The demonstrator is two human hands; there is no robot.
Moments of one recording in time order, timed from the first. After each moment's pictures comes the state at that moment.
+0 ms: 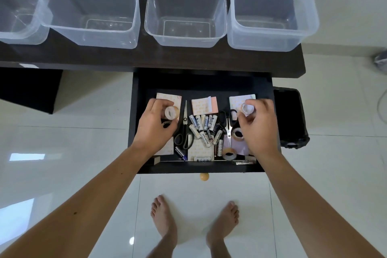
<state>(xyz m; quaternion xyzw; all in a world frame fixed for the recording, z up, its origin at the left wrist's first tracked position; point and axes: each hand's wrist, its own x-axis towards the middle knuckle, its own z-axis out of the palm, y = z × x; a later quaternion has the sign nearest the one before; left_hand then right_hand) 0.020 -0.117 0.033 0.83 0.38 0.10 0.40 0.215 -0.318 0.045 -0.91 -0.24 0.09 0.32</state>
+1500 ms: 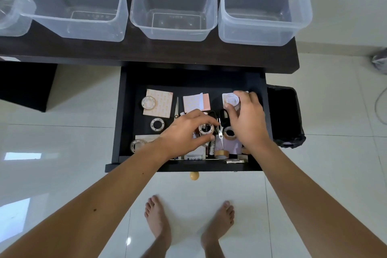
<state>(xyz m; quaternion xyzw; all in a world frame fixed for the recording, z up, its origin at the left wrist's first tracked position) 0.069 -0.171 0.026 0.89 0.14 -0.01 0.44 0.230 -0.307 0.041 -0.91 -0.30 0.13 0.25</state>
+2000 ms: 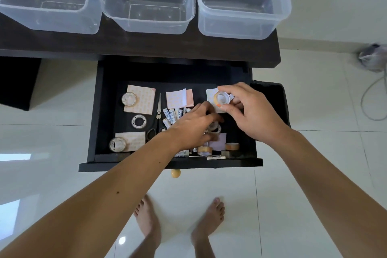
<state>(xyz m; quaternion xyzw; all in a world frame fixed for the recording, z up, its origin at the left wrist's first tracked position) 0.130 -0.208 0.011 0.94 0.07 -0.07 0.32 0.272 -0.346 0.083 -0.82 -0.46 0.22 0.26</state>
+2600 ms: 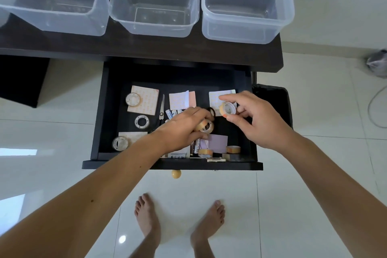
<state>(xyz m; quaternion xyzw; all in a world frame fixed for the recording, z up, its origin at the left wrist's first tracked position) 0.103 -0.187 0.029 0.91 0.10 -0.08 0.40 0.279 -0.363 0.089 -0.78 -0.48 0.29 0.28</state>
